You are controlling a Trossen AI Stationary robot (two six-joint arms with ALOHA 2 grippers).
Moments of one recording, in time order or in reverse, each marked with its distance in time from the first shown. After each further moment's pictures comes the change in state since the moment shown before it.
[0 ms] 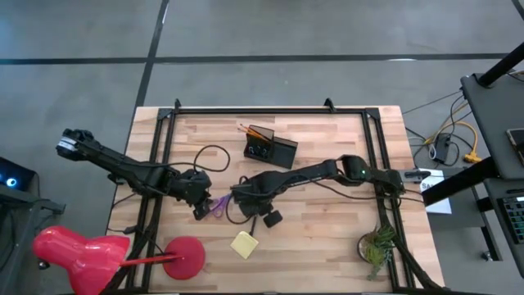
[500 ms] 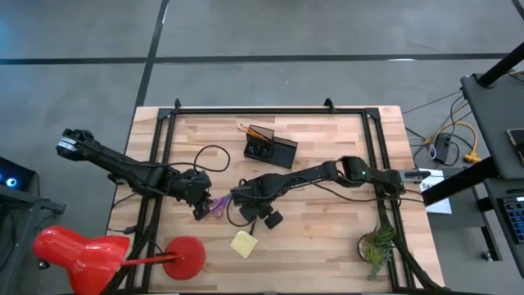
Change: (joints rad) left arm 0.000 0.000 0.000 0.000 0.000 0.006; right arm 0.013 0.000 -0.027 0.057 0.000 -0.097
